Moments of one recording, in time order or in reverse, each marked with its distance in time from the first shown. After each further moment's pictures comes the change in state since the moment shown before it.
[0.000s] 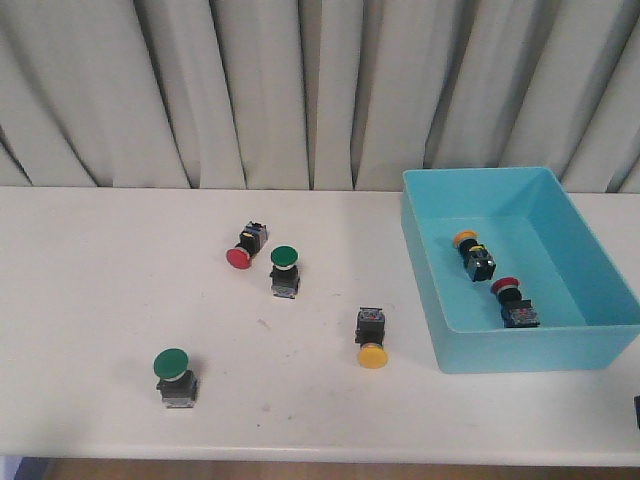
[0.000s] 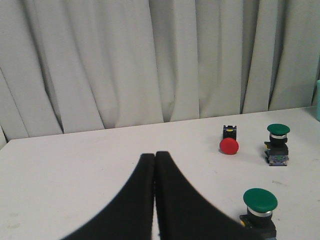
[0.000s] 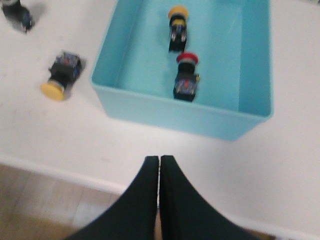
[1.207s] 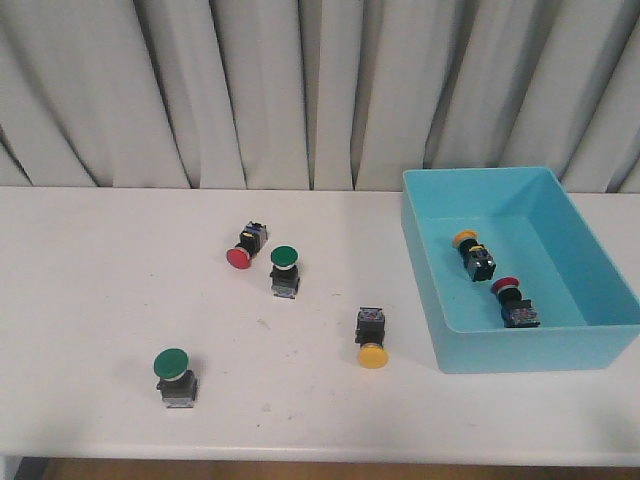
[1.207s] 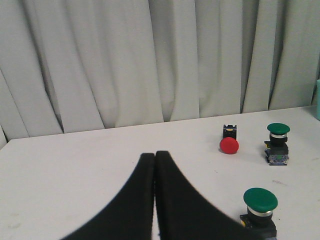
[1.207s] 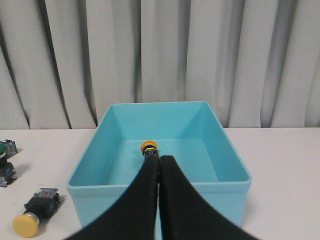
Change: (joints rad) left arm 0.000 0.000 0.000 0.000 0.000 0.001; right arm 0.000 -0.657 0.662 -0.168 -0.679 0.331
